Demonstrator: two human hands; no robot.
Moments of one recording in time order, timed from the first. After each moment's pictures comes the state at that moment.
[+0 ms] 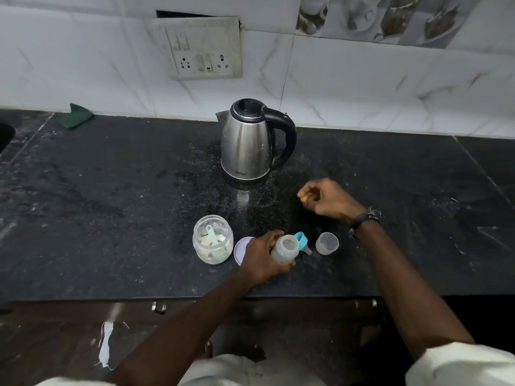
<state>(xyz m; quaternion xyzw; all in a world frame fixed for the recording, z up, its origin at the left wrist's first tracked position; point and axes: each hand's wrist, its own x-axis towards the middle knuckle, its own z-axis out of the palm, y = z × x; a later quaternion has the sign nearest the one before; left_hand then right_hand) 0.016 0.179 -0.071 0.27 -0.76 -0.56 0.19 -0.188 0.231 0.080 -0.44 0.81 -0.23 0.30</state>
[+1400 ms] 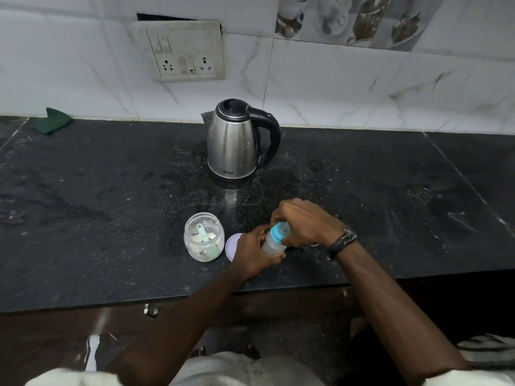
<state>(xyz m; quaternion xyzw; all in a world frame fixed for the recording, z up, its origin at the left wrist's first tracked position) 0.018 0.175 -0.069 0.24 -0.76 -0.57 0.19 -0.098 0.259 0.107 -0.60 0.79 0.03 0.13</state>
